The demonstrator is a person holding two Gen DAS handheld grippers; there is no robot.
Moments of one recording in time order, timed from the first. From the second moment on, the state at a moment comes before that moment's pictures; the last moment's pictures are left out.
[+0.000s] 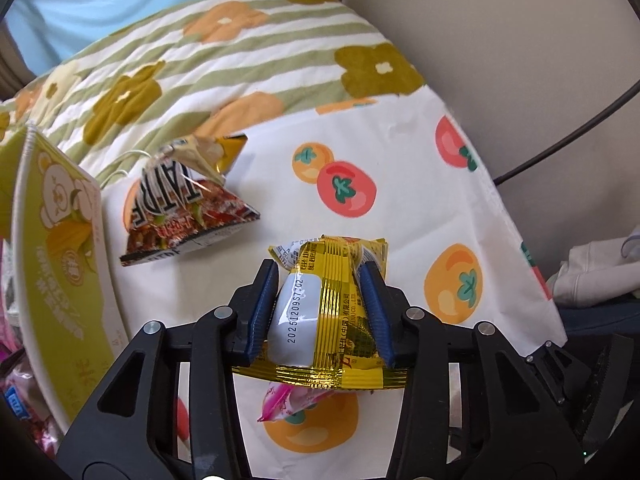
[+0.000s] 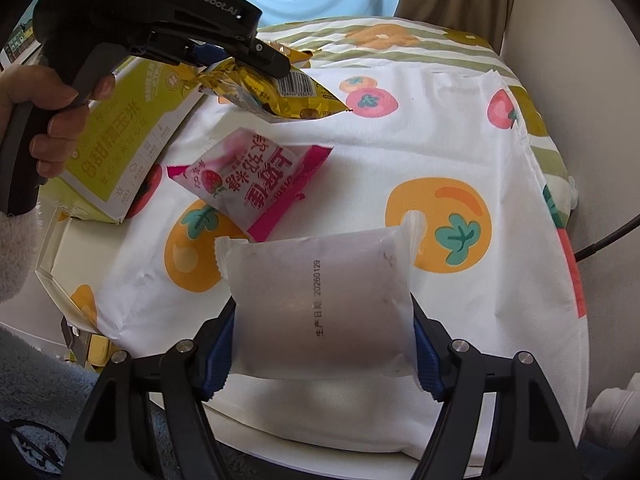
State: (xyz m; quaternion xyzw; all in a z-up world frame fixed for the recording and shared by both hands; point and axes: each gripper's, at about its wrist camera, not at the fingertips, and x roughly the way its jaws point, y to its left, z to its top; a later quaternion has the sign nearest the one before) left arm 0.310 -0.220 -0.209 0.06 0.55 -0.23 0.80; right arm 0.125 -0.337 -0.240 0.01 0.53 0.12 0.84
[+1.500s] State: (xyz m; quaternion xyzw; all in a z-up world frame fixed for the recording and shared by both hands) left arm 0.312 -0.203 -0.260 0.35 0.65 -0.23 0.63; right arm 0.181 -0.383 -0.153 0.16 0.46 0.11 0.87
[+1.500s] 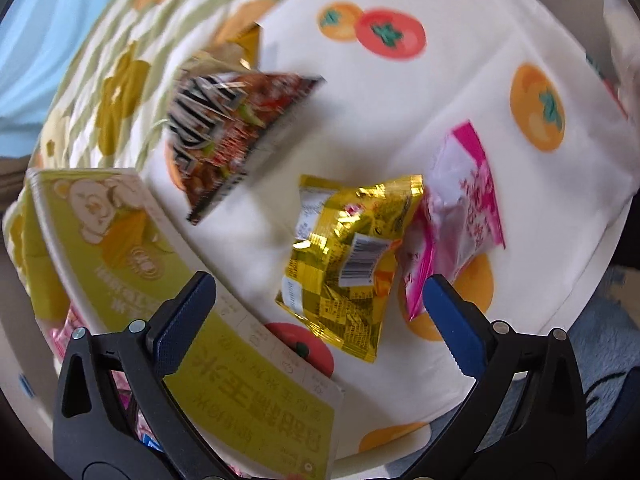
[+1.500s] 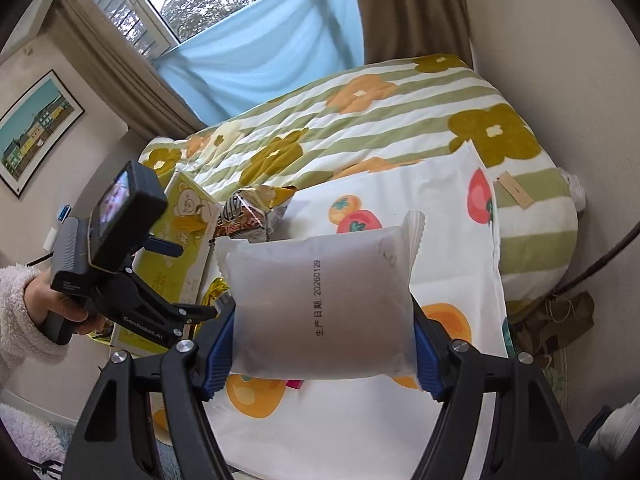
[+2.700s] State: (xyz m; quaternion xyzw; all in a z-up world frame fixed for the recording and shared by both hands) left arm 0.283 -0.138 -0.112 0.22 0.57 -0.19 0.77; right arm 0.201 -0.348 -0.108 0.09 0.44 0.18 0.88
